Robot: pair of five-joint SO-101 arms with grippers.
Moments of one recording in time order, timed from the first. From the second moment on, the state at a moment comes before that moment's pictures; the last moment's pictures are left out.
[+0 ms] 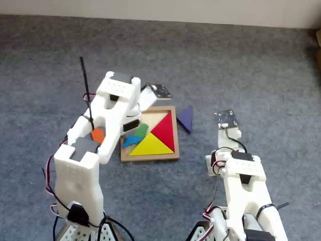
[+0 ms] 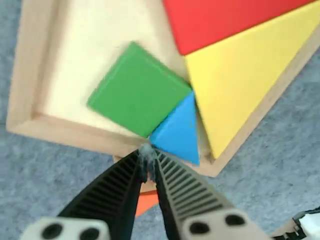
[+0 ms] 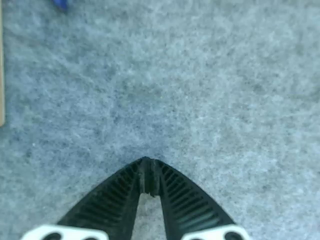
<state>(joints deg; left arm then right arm) 9.9 27.5 -4.7 88.6 -38.9 1.6 -29.6 70.5 39.2 19.1</state>
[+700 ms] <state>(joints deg) 12.6 10.4 8.0 87.2 -37.8 1.6 -29.6 70.5 39.2 19.1</state>
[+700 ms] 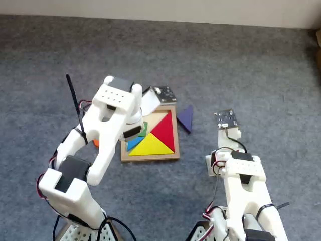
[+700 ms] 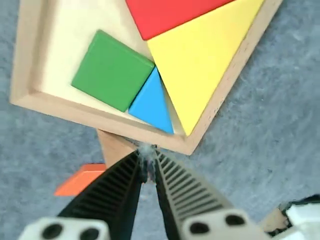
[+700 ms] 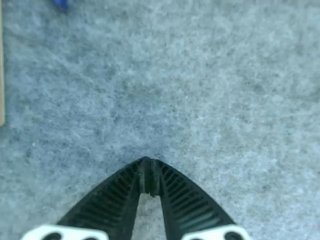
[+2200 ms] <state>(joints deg) 13.1 20.5 9.0 70.8 -21.5 1.6 -29.6 70.5 39.2 19.1</state>
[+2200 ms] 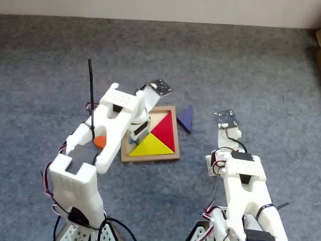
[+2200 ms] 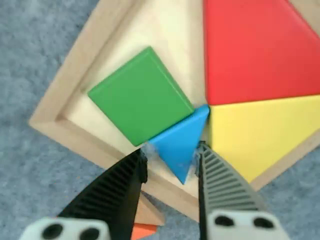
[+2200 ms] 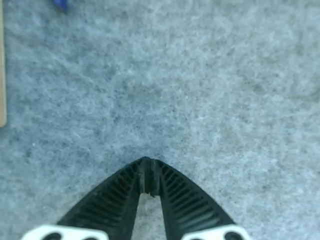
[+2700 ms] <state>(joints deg) 13.1 29.8 -5.6 77.7 -31.6 1.6 -29.6 70.5 39.2 19.1</state>
